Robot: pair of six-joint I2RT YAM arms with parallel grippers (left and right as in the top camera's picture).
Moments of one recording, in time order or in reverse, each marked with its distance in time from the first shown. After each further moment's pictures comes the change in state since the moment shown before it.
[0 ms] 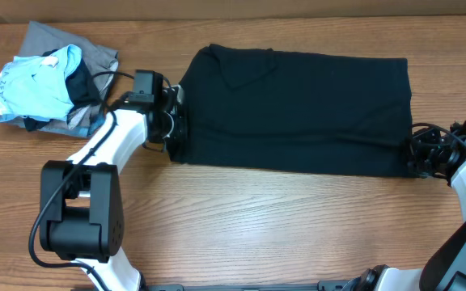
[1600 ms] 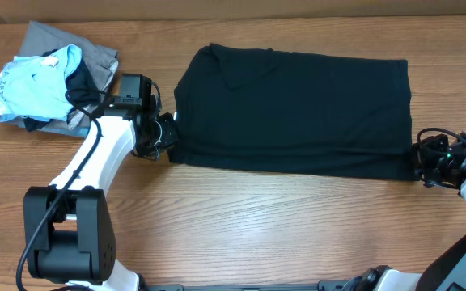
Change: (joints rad) left arm 0.030 -0.130 -0.034 -0.179 -0.085 -0.287; right arm -0.077 -0.057 0.000 -0.127 -0.079 -0.024
